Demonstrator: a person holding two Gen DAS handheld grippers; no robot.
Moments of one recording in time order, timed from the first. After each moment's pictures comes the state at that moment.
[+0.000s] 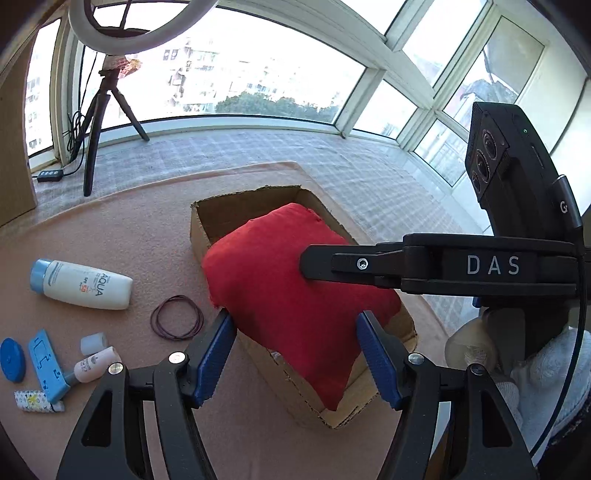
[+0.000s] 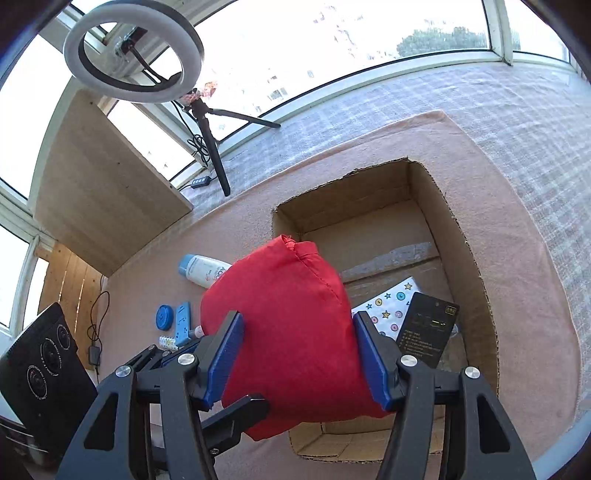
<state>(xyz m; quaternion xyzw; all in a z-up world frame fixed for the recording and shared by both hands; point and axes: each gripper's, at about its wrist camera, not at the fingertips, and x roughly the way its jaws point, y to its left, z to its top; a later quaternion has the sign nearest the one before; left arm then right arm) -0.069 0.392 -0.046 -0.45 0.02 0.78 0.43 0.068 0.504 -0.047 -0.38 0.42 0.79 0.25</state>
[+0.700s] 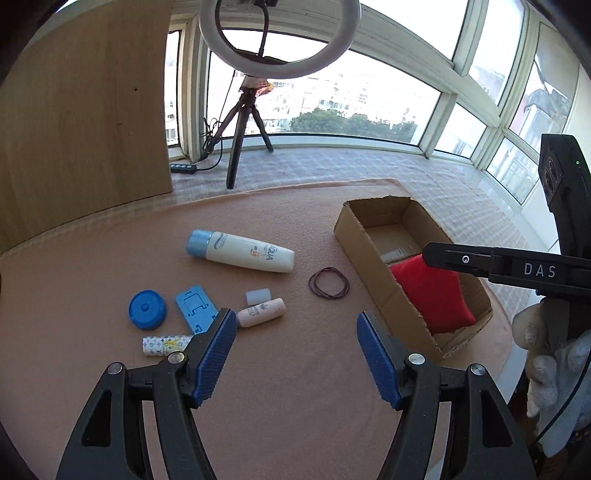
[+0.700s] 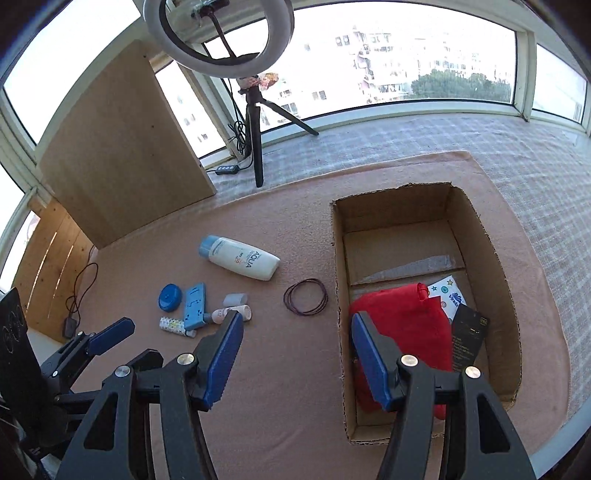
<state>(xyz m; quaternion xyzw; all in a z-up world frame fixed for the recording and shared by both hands) -0.060 0.228 -0.019 -0.43 0.04 0.86 0.27 0.018 0.415 -0.024 -0.38 0.32 0.82 0.27</state>
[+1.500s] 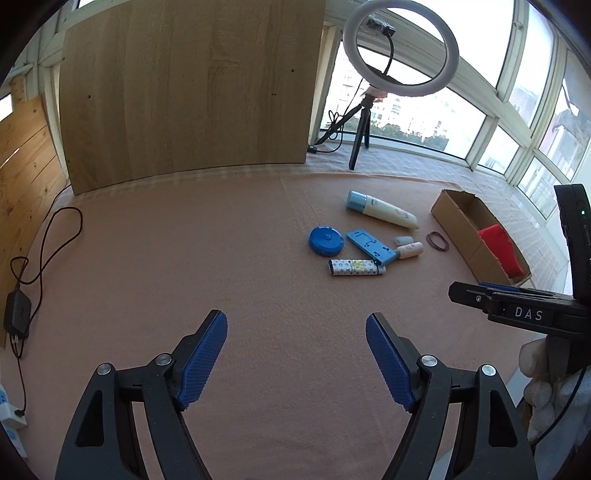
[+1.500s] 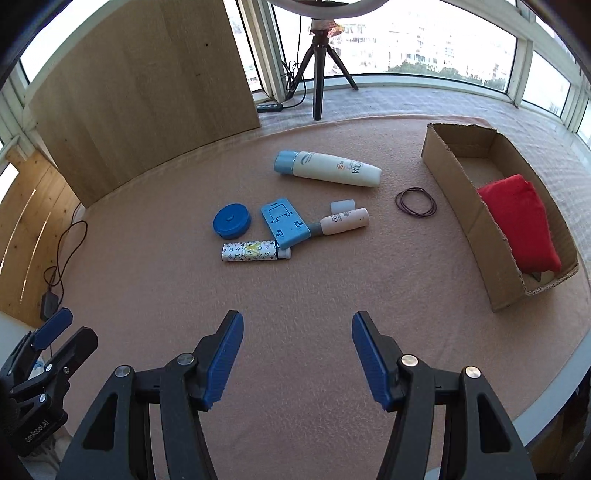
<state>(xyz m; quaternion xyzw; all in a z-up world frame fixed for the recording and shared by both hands) -0.038 -0.013 -0.032 -0.43 0.02 0.88 0.22 -0.083 0.243 -0.053 -0.42 0.32 0.77 0.35</state>
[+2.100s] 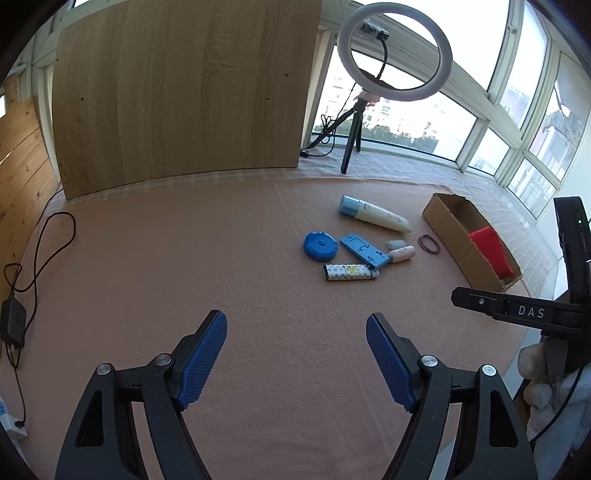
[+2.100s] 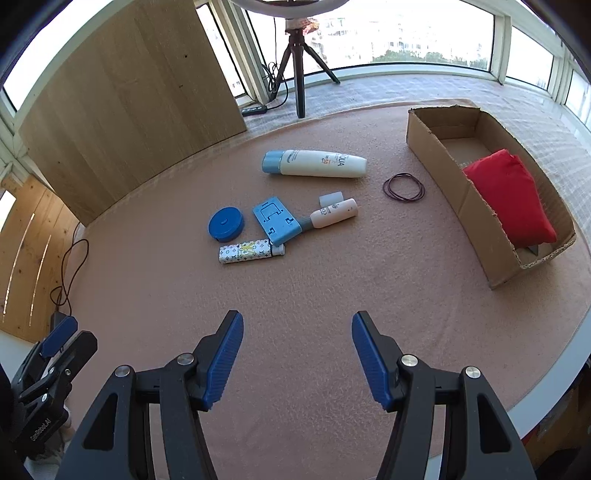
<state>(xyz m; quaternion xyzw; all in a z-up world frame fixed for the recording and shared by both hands) -0.045 -0.011 -0.025 -0.43 0.02 0.87 0.24 -0.070 0.248 -0.050 -0.41 0.36 0.76 0.36</state>
